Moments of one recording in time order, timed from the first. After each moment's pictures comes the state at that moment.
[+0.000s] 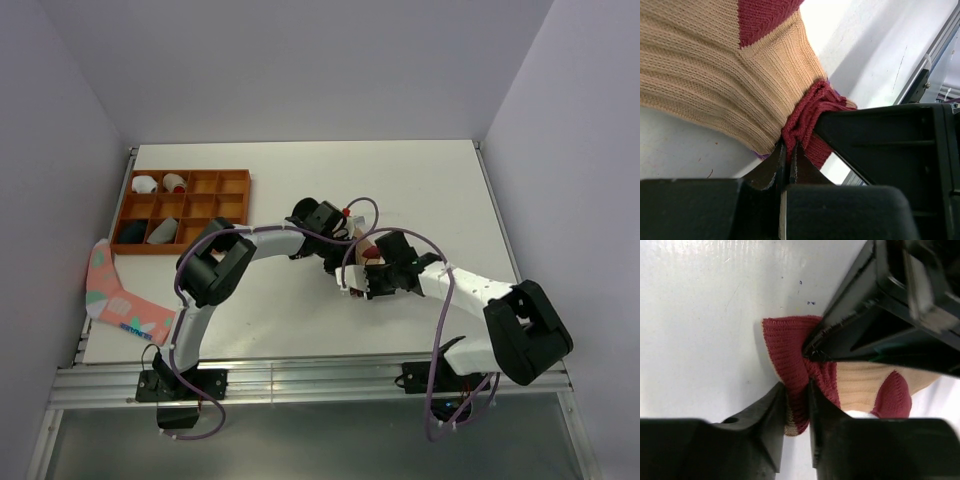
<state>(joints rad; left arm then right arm) -0.79 2.16 1.43 -0.23 0.63 -0.53 0.51 1.32 0.57 -0.31 -0.35 -1.17</state>
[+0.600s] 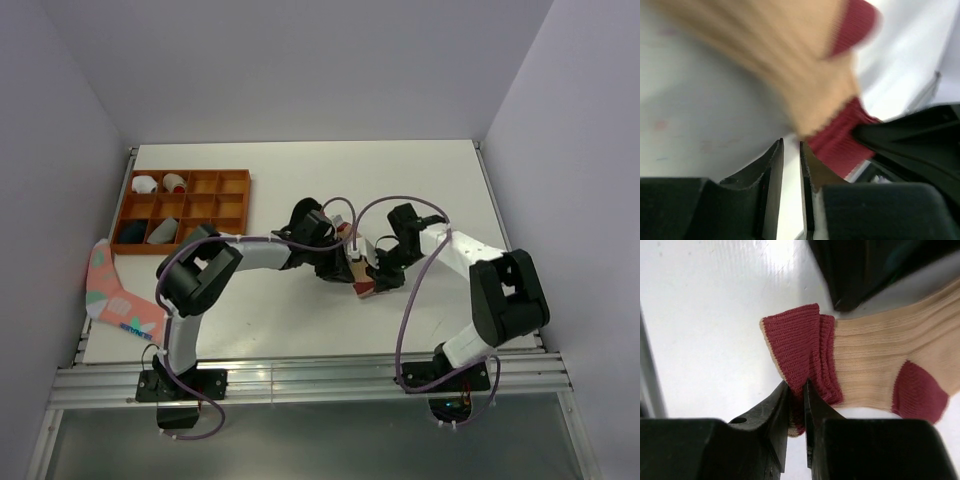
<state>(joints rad) -0.80 2.02 1.19 0.00 0.44 -0.85 0.31 1.51 0.87 -0.78 -0.62 -1.16</state>
